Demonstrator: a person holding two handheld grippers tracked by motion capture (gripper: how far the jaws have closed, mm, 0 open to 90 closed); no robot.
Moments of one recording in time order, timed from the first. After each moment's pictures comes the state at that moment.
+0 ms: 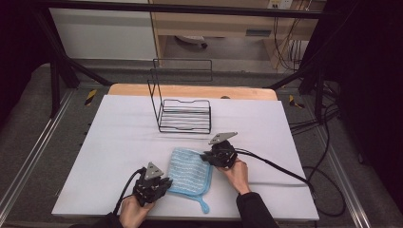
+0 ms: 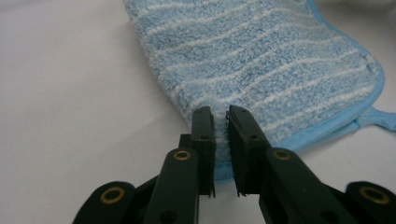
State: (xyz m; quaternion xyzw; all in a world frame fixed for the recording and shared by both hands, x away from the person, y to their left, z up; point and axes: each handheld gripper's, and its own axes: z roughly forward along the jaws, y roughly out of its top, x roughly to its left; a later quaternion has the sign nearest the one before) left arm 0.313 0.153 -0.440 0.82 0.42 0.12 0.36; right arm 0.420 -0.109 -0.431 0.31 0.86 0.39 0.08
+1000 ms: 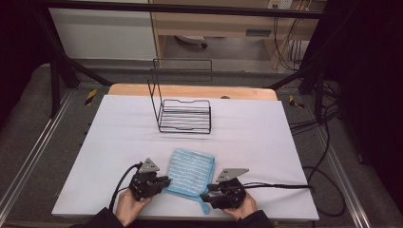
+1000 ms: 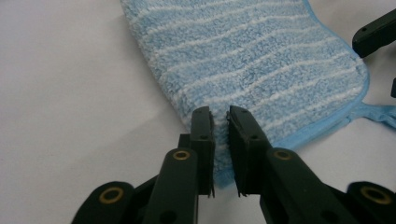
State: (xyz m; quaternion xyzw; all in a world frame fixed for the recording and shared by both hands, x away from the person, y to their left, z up) left arm 0.329 0.168 -0.441 0.84 0.39 0.07 0.38; right arm 0.310 -0.124 -0.445 0.32 0.85 0.41 0.01
